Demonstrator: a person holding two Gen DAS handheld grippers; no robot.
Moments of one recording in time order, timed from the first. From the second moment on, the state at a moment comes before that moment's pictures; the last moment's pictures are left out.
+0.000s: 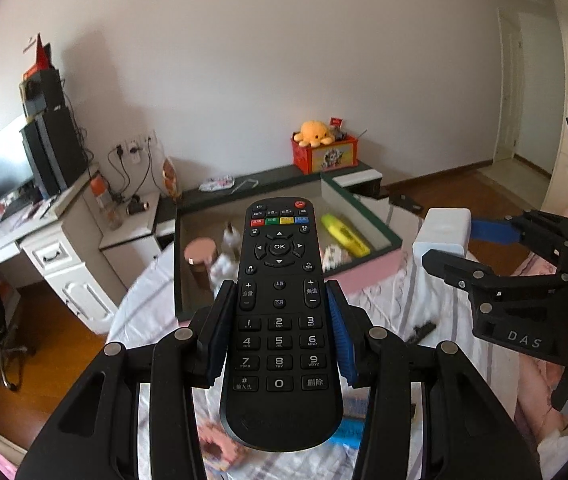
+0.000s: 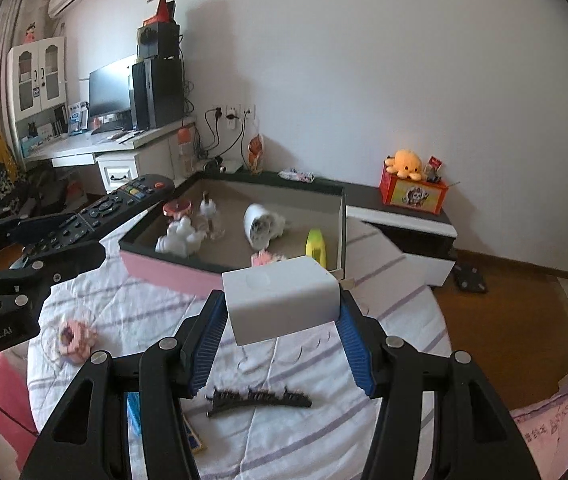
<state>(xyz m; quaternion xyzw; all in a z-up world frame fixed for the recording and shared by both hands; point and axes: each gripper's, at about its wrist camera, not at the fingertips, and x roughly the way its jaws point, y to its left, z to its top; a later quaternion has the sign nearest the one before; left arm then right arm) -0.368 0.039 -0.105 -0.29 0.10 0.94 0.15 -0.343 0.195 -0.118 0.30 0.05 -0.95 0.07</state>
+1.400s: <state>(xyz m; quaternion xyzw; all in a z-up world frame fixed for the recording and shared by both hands) -0.624 0.074 -0.179 -0.42 0.15 0.89 0.12 -0.585 0.196 -0.180 0.43 0.10 -0.89 0.07</state>
